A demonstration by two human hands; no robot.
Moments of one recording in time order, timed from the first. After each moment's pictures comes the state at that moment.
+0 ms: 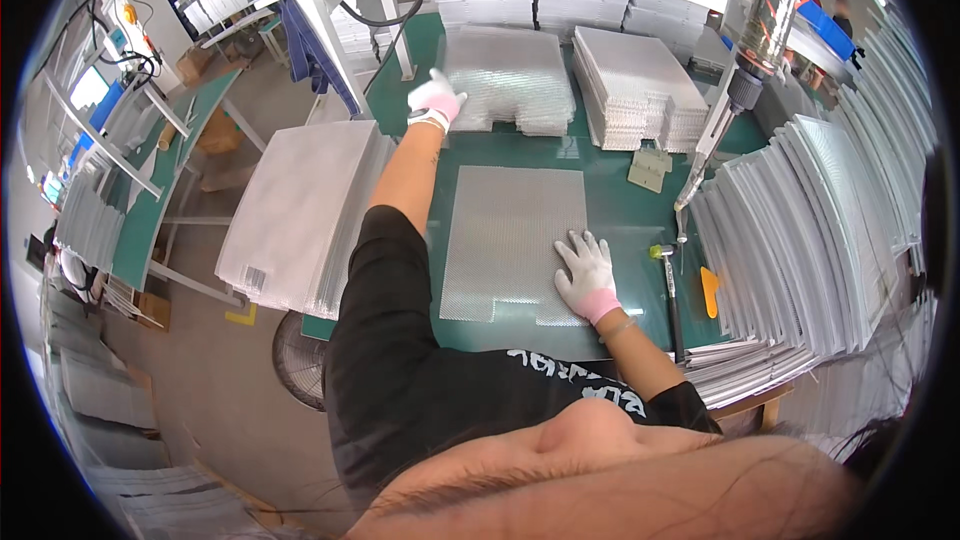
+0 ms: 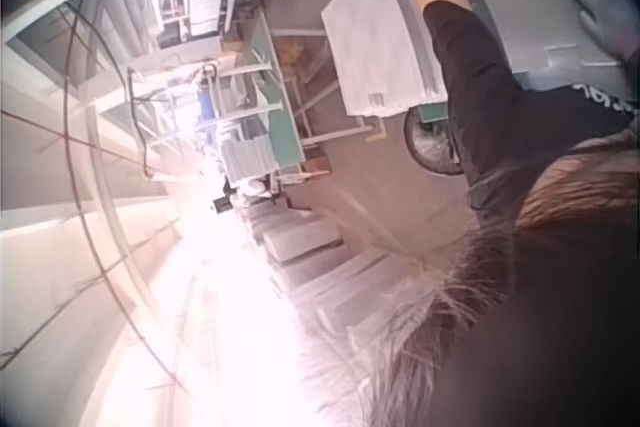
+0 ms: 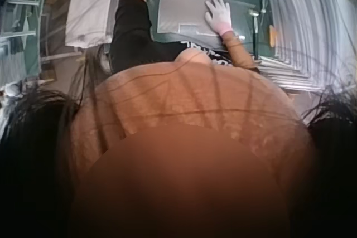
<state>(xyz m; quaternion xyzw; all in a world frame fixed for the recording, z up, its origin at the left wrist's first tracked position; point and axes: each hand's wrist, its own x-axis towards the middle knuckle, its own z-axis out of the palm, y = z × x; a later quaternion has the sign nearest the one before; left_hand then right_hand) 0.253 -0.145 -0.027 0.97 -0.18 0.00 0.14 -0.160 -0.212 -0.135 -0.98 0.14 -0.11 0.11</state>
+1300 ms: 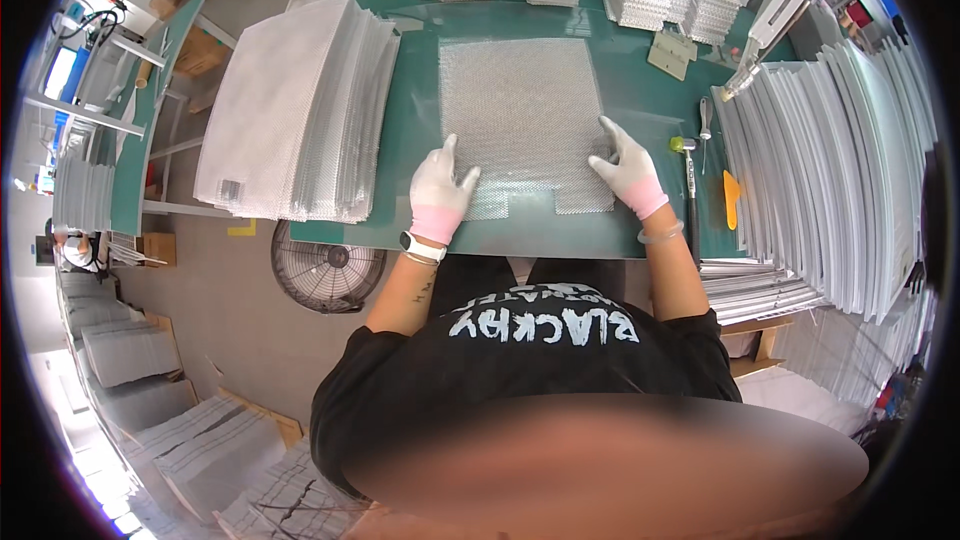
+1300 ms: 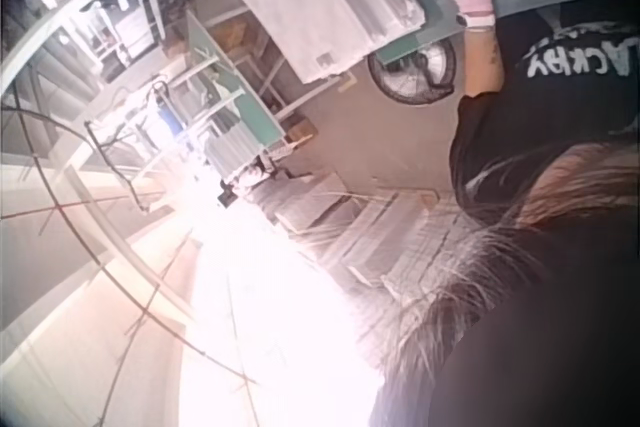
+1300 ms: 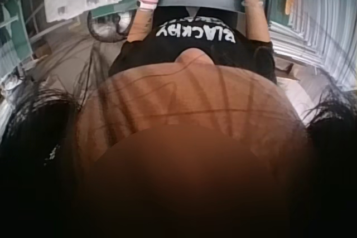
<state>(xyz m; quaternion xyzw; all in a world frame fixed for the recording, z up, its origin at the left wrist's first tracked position) -0.044 0.037 -0.139 0.90 -0.31 0.06 0.30 -0.183 -0.247 -0.129 -0.88 0.20 -0.10 0.43</state>
